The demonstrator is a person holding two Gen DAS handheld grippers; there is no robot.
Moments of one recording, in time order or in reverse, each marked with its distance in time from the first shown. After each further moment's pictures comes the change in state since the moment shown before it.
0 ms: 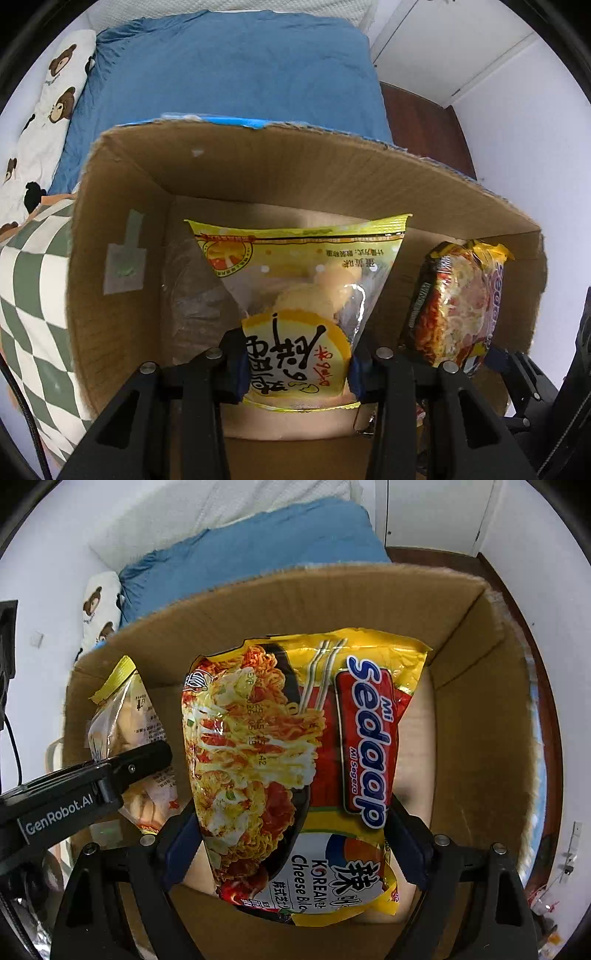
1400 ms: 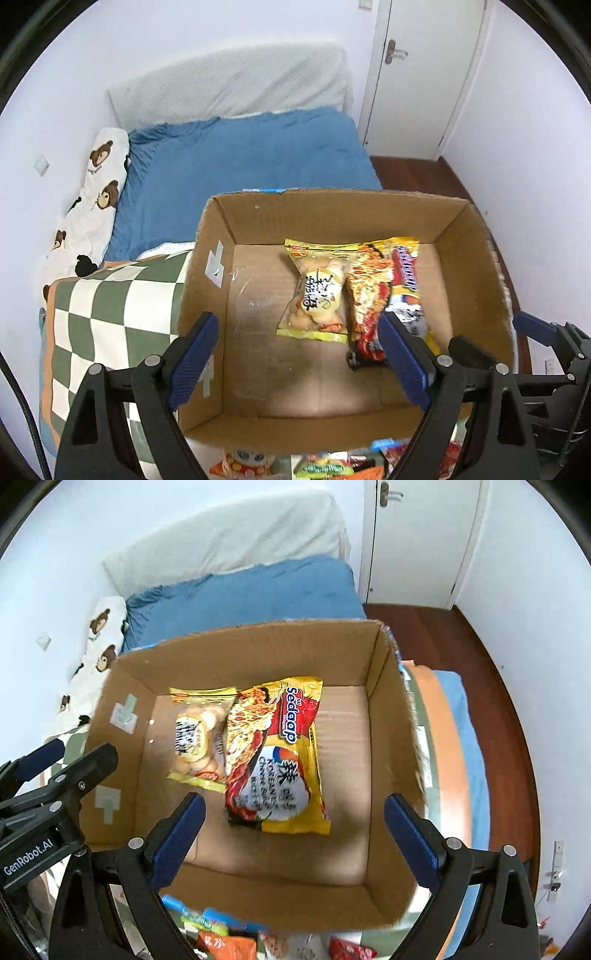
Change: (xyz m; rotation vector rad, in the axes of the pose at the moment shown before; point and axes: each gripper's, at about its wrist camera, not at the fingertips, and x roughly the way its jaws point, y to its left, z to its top) left arm -0.124 -0.015 -0.127 0.143 -0.436 0.135; right arm -0.120 0.010 -0.122 -0.046 -0.273 -0.090
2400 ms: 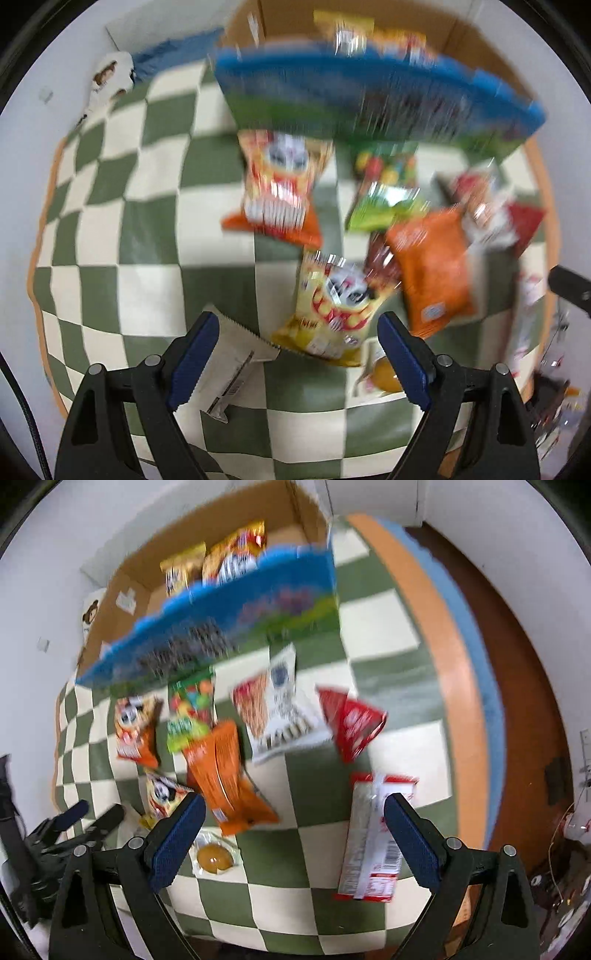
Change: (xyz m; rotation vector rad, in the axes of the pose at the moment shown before) left arm 0.015 0.034 -0.237 0.045 0.332 0.037; right arm -0.027 -0.040 -0.235 0.209 0.202 0.086
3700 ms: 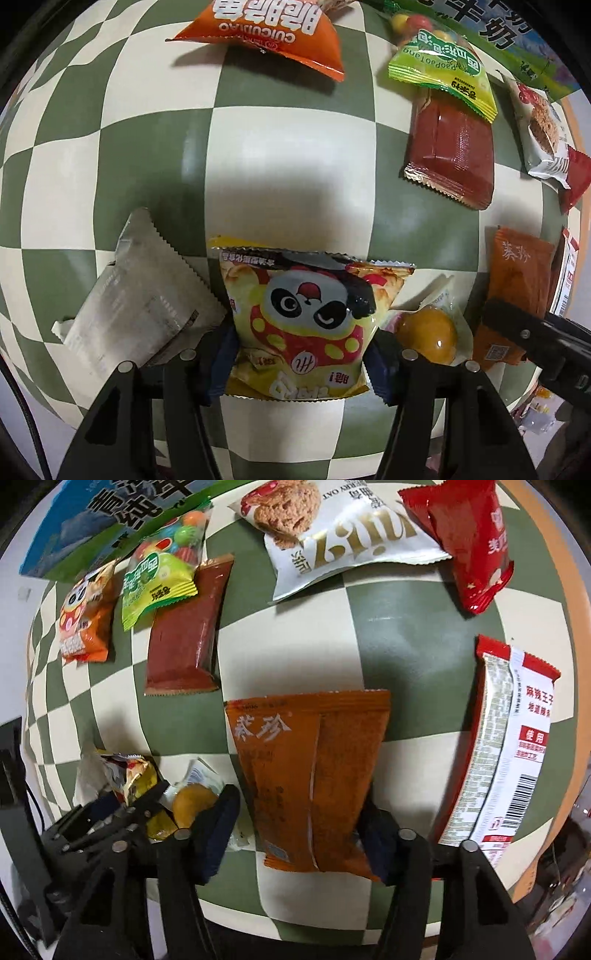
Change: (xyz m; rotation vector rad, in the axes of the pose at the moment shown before) left arm 0.083 -0.011 -0.087 -0.119 0.222 -0.092; right arm 0.111 0.024 -0.055 -0.015 0.279 -0.017
